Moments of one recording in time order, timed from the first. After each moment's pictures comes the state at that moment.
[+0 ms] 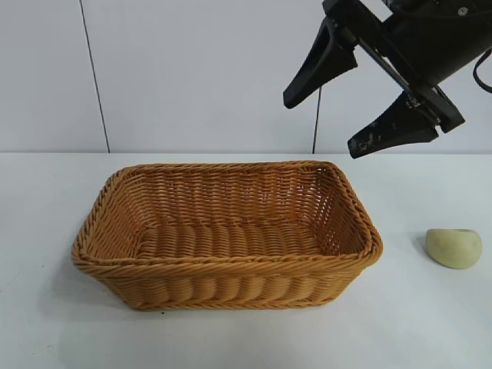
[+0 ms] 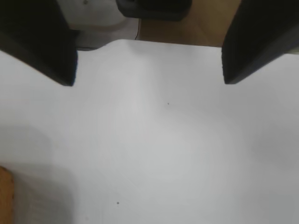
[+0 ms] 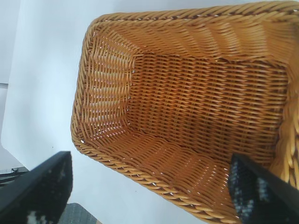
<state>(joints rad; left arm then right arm) -0.02 0.37 -0.55 0.05 1.12 -0.13 0.21 1.59 -1.06 0.85 0.80 -0.33</state>
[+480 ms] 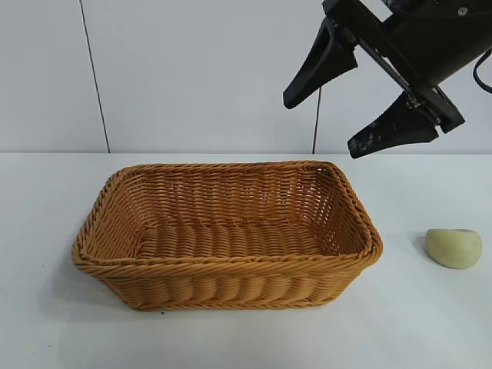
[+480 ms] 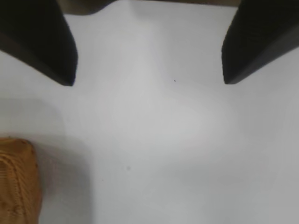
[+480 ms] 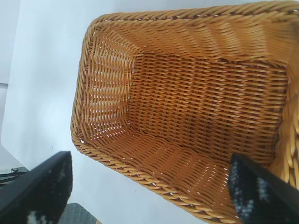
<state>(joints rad) -0.02 0.09 -0.50 0.05 1.08 -0.13 0.21 1.59 -1.06 0.85 0.80 -0.33</state>
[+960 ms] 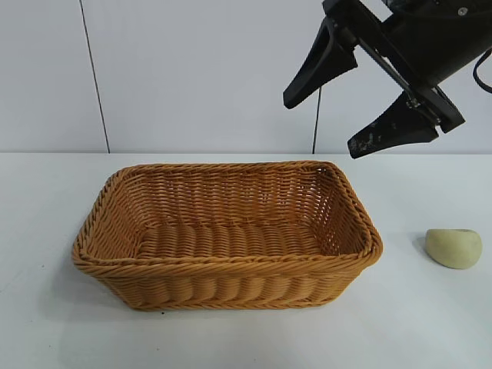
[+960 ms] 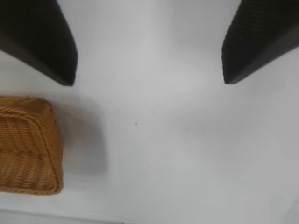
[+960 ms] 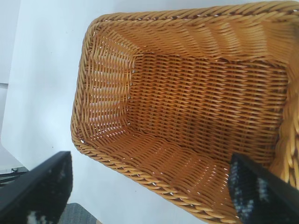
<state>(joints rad) -0.02 0.00 -0.50 0.04 1.08 -0.13 0.21 1.59 -1.11 0.73 0.82 -0.28</state>
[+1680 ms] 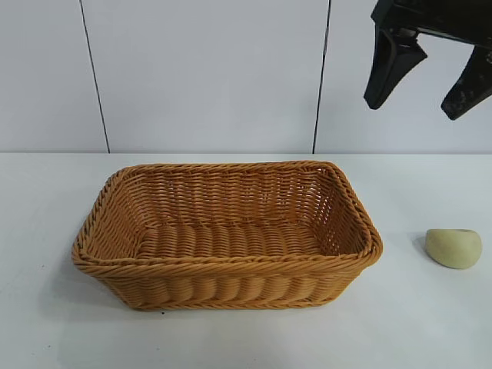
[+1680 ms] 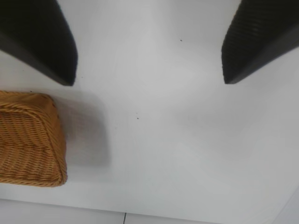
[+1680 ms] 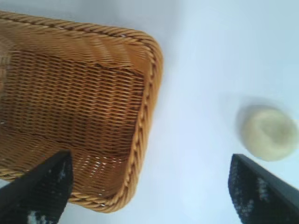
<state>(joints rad) -0.02 0.00 -0.50 0.04 1.08 -0.13 0.19 1.64 -1.30 0.13 0.99 0.03</state>
